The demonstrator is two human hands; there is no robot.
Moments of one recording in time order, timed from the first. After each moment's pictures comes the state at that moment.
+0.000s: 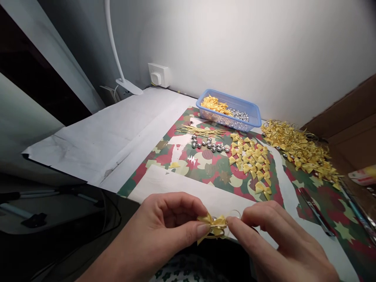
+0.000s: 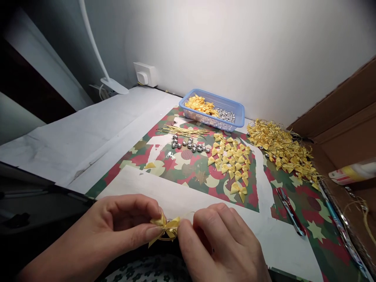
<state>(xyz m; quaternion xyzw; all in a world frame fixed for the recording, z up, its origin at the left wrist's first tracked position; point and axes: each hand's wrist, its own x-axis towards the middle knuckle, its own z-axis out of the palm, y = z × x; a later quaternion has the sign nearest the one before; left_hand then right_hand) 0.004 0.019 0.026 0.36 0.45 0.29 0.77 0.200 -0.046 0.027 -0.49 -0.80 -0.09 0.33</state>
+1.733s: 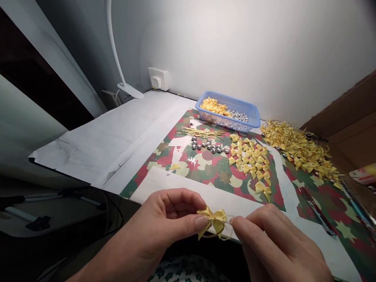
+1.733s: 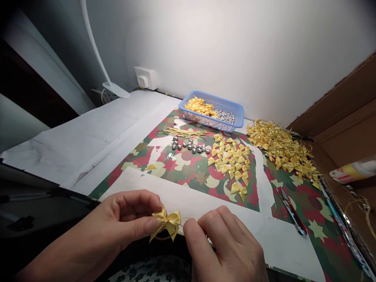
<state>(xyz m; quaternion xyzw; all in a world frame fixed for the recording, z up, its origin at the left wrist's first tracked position) -0.002 0.023 0.022 0.34 0.43 0.27 0.79 0.204 -0.053 0.017 -0.50 -0.79 -0.06 0.35</state>
